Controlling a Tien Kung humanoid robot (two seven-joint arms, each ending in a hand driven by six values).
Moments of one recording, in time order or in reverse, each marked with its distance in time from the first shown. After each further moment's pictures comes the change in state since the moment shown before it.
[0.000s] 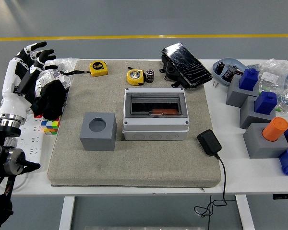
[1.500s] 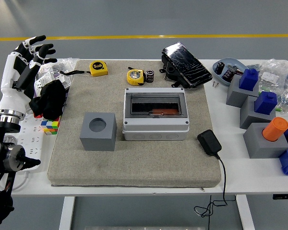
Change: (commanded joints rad) left arm -0.018 -0.008 -0.010 -0.017 0.008 0.000 0.004; right arm -0.004 -0.010 -0.023 0.000 -0.003 0.004 -0.001
